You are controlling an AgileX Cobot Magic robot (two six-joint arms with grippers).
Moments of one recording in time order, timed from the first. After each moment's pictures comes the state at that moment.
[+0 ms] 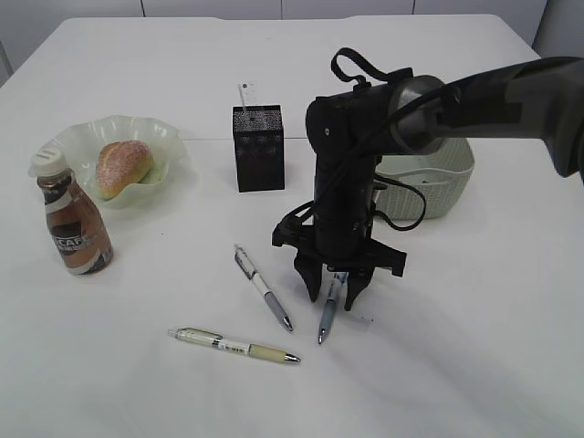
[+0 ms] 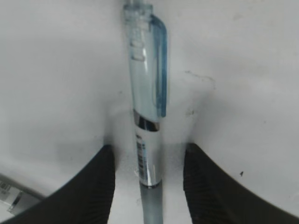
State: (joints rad) left arm -0.29 1.51 -1.85 0.04 1.26 -0.16; right arm 0.50 2.30 -1.74 0.09 1.14 0.84
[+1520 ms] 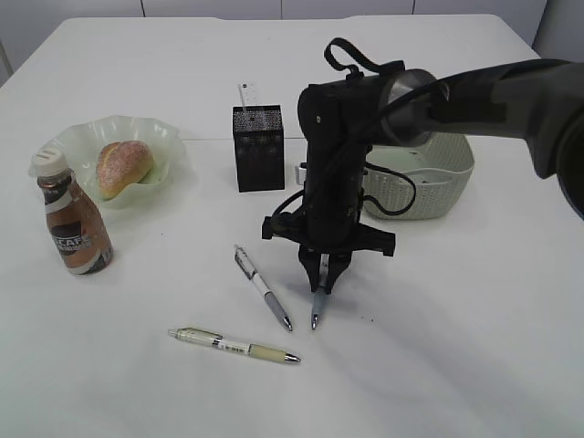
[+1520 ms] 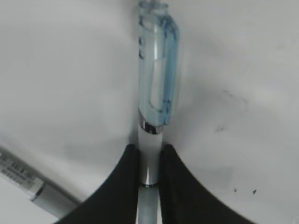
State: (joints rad) left arm -0.29 1.53 -1.85 0.04 1.26 -0.16; right arm 0.50 2.34 -1.83 0.10 1.18 0.68
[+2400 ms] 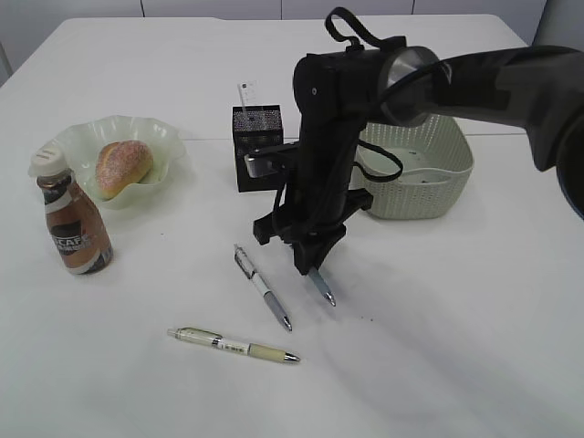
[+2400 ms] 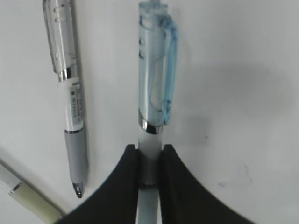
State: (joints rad) left arm -0.29 1.53 -1.85 0.04 1.26 -0.16; right arm 0.50 2.34 -1.93 0.13 1.21 -0.05
